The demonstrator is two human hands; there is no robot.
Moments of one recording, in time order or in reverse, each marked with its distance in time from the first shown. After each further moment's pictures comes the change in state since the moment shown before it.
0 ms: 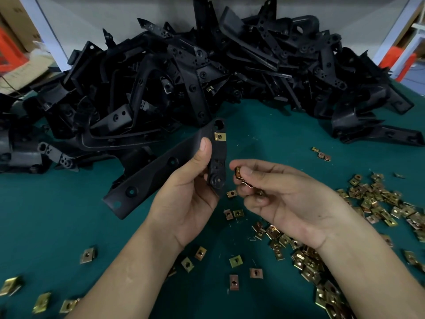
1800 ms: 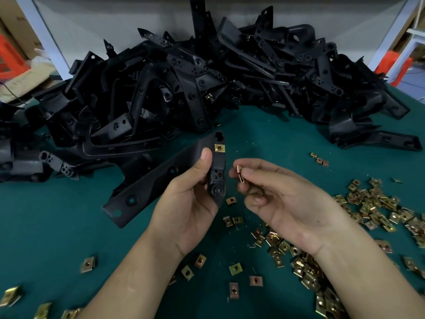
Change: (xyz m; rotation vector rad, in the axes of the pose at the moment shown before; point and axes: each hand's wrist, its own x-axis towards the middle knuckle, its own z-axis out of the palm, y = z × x) left_hand 0.002 -0.002 -0.001 0.000 0.005 0.005; right_hand 0.003 -0.002 0.003 0.032 0.072 -0.069
